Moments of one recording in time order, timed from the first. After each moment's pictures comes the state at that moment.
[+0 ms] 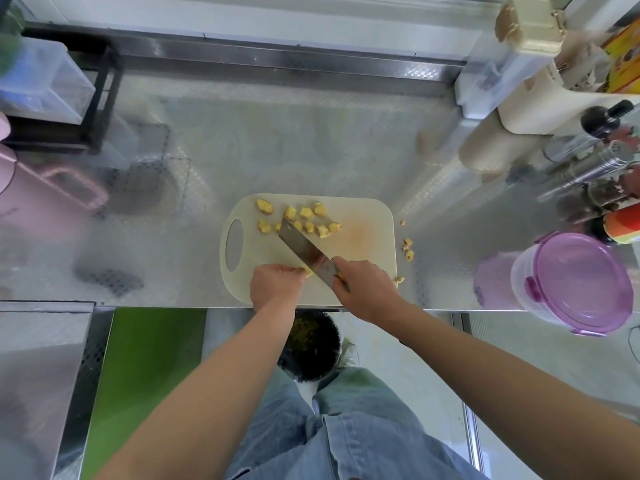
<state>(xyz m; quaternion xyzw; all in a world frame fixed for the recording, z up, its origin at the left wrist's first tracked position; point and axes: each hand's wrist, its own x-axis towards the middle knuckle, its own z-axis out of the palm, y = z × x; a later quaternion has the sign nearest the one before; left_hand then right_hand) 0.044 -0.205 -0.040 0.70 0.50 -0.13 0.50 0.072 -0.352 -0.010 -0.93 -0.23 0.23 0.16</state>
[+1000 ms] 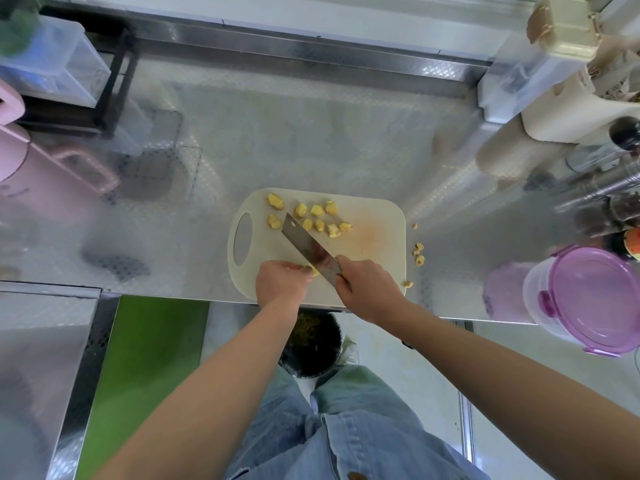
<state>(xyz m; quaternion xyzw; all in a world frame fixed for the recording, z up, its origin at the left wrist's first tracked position) 0.044 -0.203 -0.044 0.70 0.49 -0.13 0.51 0.078 -0.345 -0.013 -0.92 -0.25 0.24 0.16</state>
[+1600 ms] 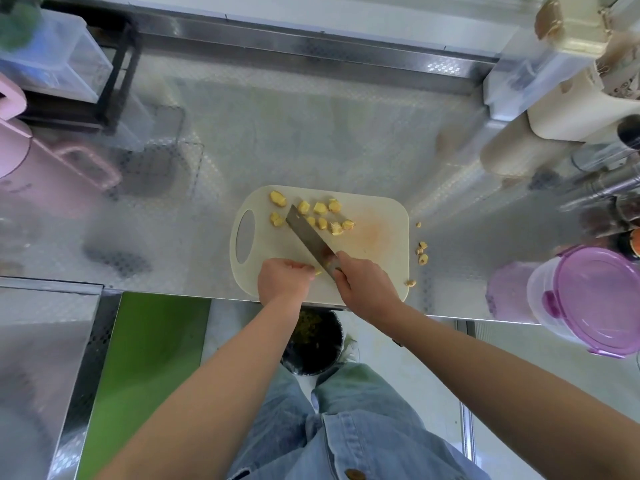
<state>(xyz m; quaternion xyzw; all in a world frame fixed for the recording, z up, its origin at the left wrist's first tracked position) 0.043 -0.202 -0.044 0.70 0.48 -0.13 0.51 0.074 -0.339 -0.022 -0.92 -0.24 0.23 0.19</state>
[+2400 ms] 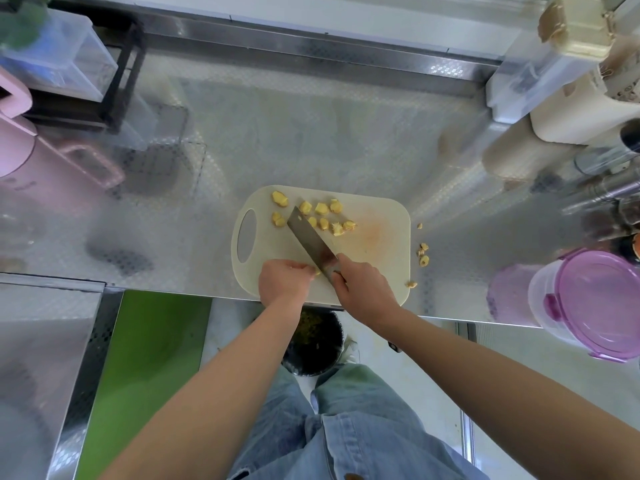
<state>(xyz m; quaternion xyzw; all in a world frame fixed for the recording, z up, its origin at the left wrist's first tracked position) 0.042 -0.204 -0.042 0.69 0.49 -0.13 0.51 0.070 -0.336 -0.028 -0.93 -0.21 0.24 0.18</state>
